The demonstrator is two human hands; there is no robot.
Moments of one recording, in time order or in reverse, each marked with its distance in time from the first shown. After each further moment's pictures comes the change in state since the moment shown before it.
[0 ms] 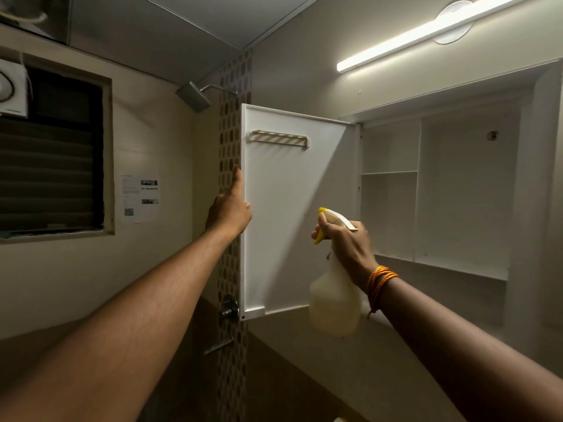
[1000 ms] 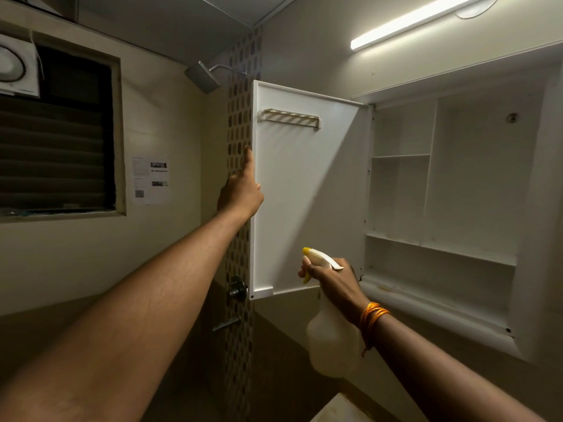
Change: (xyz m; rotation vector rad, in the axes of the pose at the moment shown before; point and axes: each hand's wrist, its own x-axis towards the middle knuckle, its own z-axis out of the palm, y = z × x) left_hand -0.009 0.005 0.000 0.031 0.018 0.017; right_hand -0.064 0.070 0.018 -0.056 -0.272 0.082
